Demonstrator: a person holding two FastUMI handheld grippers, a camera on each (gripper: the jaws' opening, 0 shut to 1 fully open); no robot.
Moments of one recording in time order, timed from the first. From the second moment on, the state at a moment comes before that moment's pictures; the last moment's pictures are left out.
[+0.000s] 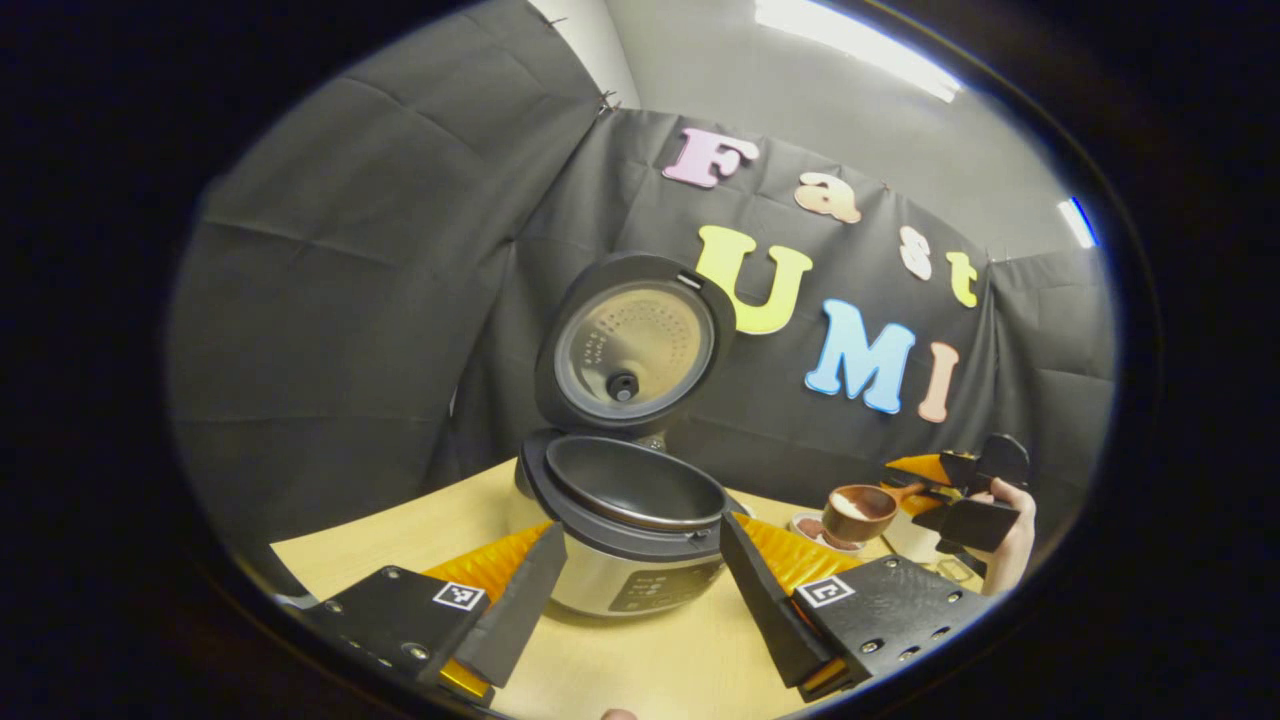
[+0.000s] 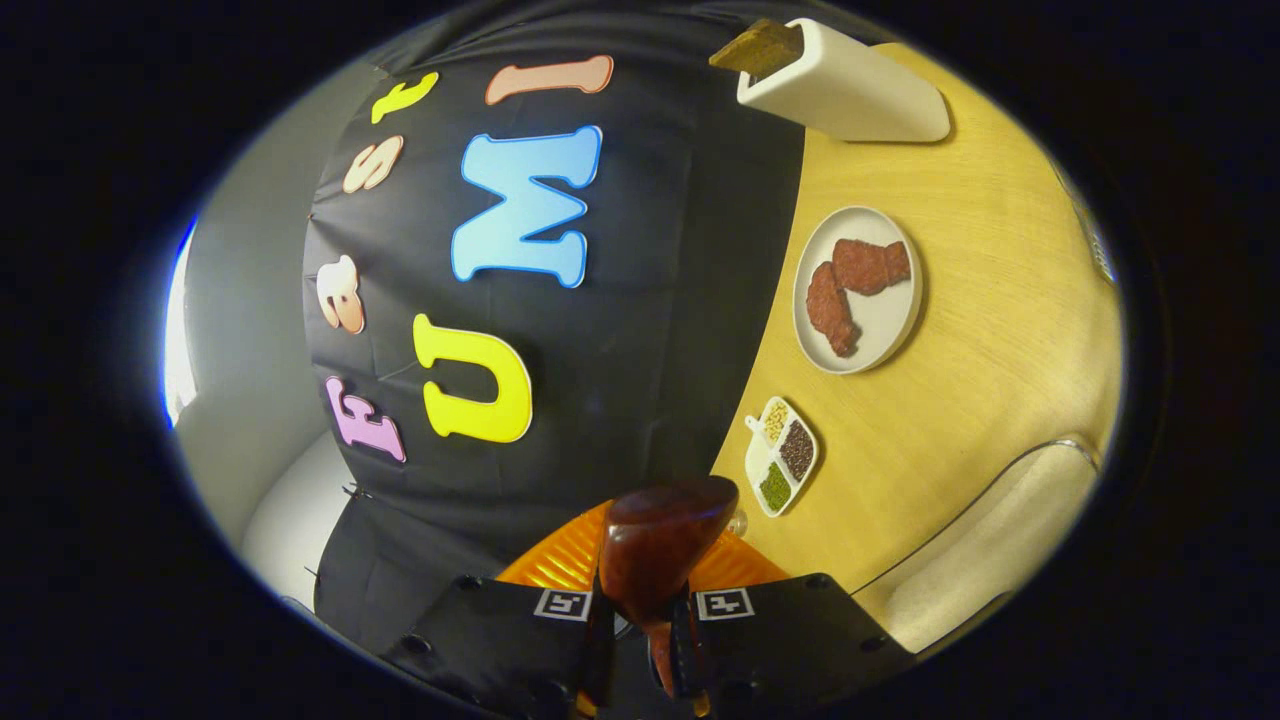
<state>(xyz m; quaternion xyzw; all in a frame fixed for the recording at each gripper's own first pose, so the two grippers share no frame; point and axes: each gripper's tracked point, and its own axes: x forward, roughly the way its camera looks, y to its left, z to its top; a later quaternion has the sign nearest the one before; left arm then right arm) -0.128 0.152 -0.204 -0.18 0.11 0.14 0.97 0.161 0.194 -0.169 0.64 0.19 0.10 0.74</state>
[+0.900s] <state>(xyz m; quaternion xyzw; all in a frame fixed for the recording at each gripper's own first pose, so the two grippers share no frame) -0.140 0.210 -0.209 -0.19 0.10 0.17 0.96 0.223 0.381 -0.112 0.49 0.21 0.19 0.83</state>
